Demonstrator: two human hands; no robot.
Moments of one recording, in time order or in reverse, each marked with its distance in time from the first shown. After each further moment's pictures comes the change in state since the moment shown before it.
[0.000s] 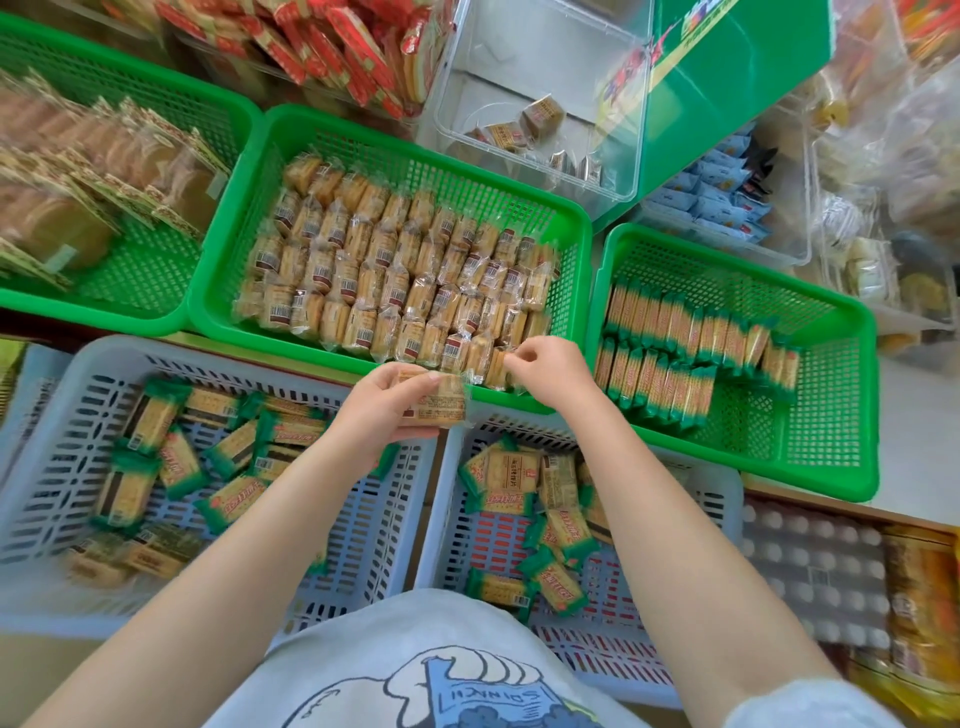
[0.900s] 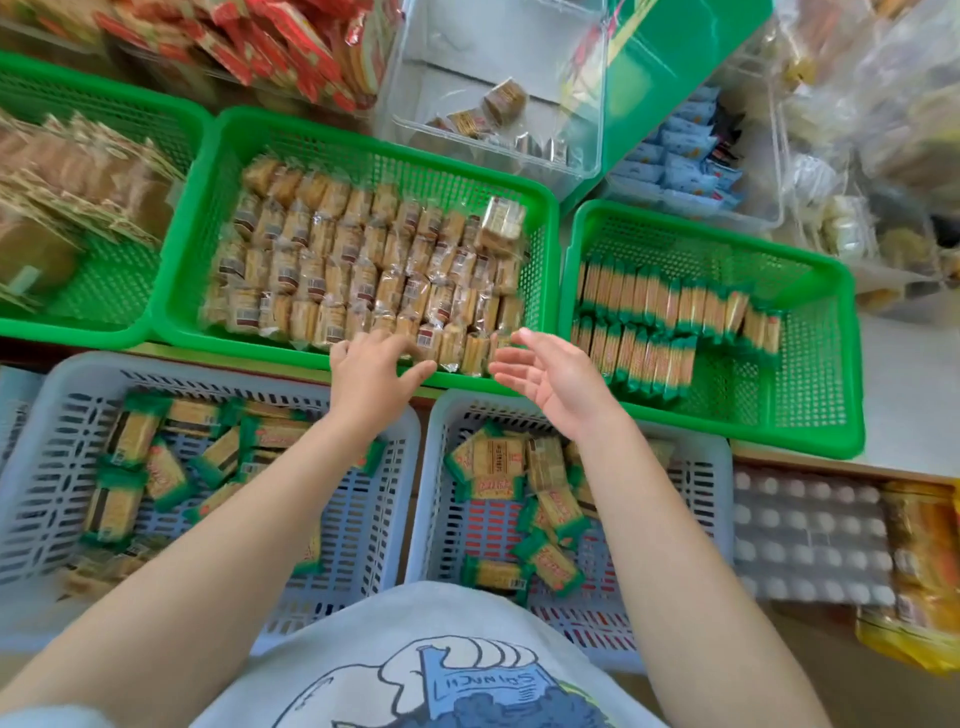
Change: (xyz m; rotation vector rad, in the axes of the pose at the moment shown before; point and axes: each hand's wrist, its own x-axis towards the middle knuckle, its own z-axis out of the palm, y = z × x) left_hand 0.036 -0.002 0.020 1.289 0.295 0.583; right_hand -0.057 0.020 -0.013 1.416 -0.095 0.201
